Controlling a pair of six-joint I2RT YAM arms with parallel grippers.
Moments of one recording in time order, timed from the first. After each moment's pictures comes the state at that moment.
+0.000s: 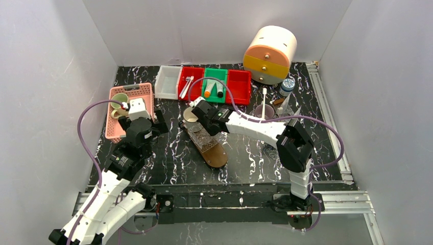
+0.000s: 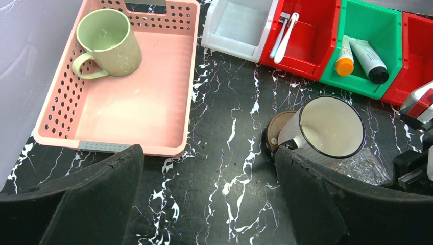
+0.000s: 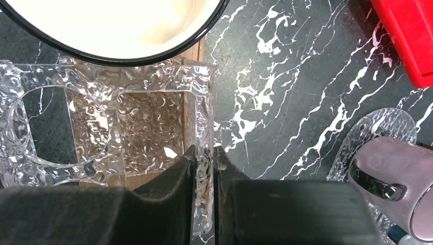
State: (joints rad) left arm -0.50 0.66 0.79 -0.52 -0.65 -0.29; right arm 1.01 1.93 1.58 -0.69 0.33 0.15
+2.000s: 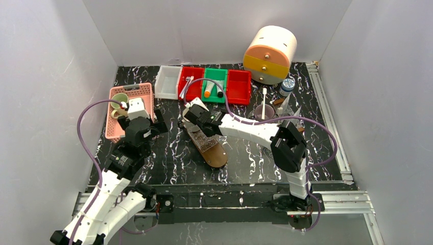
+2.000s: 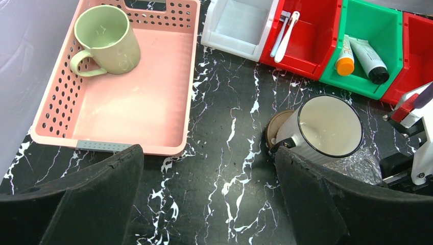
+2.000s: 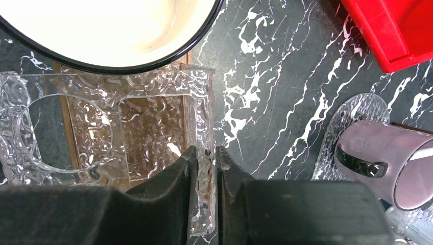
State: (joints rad) left arm -0.46 0.66 0.79 -0.52 -0.62 -0.29; right arm 1.08 1.99 1.67 -0.77 0.49 0.22
